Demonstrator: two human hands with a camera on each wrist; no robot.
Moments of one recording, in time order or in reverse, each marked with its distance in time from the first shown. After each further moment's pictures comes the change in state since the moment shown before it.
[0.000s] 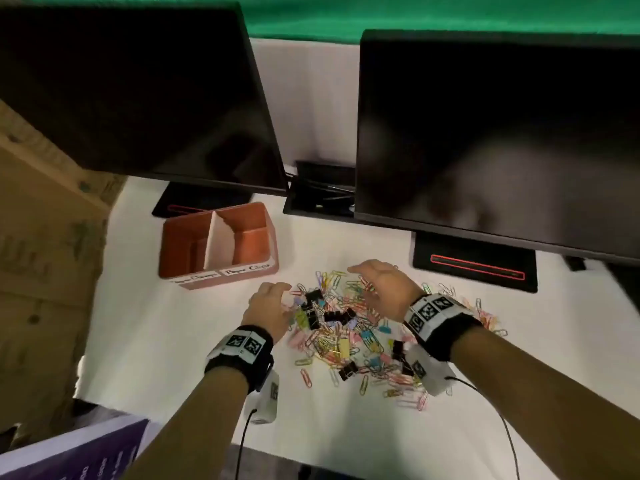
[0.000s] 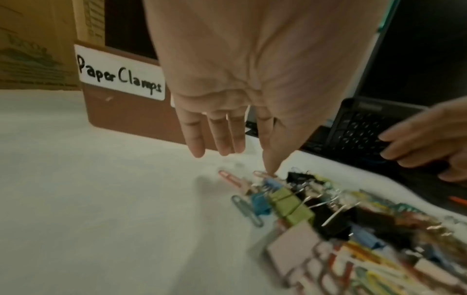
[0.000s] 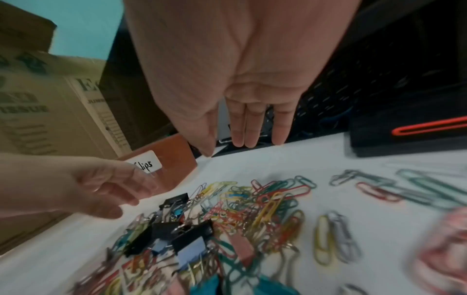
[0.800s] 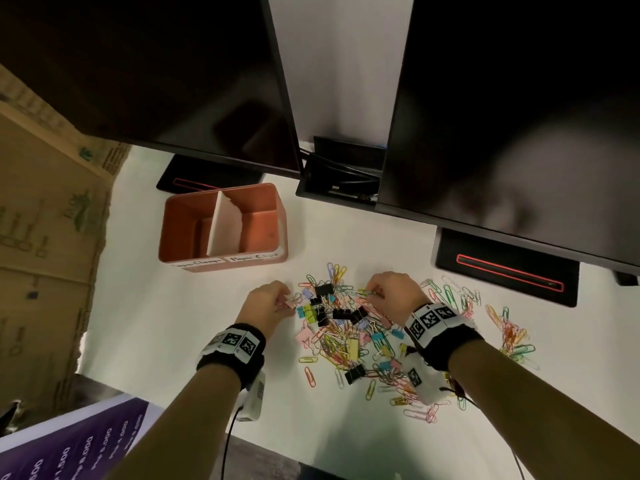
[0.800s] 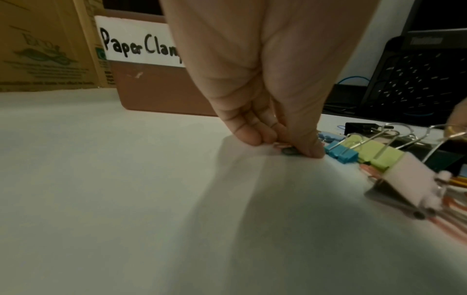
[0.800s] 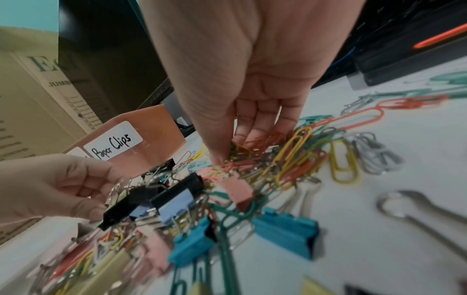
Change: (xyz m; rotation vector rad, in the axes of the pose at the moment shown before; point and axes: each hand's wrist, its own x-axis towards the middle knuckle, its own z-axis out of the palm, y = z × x) left_hand 0.014 -0.030 0.009 -0.128 0.016 -0.024; right_hand 0.031 0.015 0.032 0.064 -0.076 0.172
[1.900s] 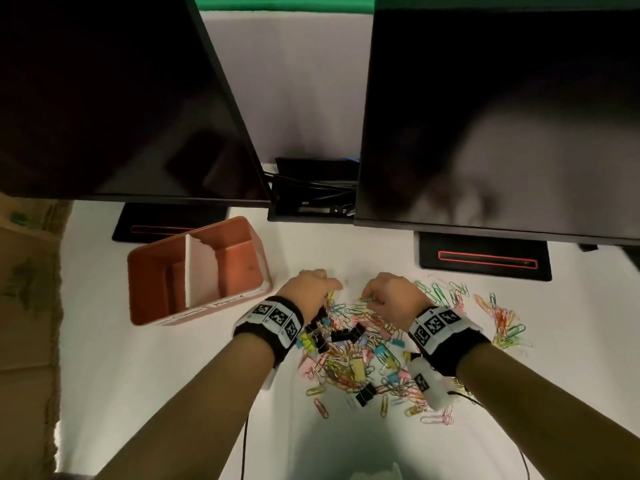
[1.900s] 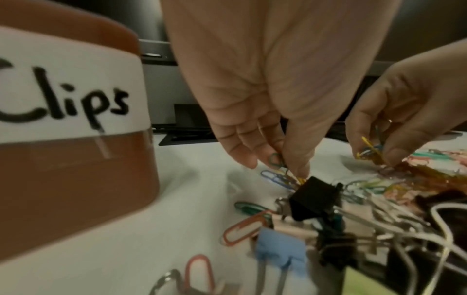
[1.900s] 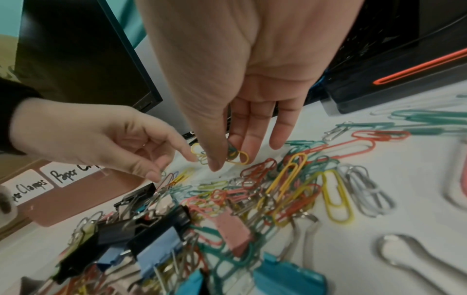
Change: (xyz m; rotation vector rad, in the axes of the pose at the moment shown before) left_hand 0.075 0.085 -0.002 0.545 -0.489 0.526; right_hand -0.001 0.000 -0.011 0.019 0.048 0.065
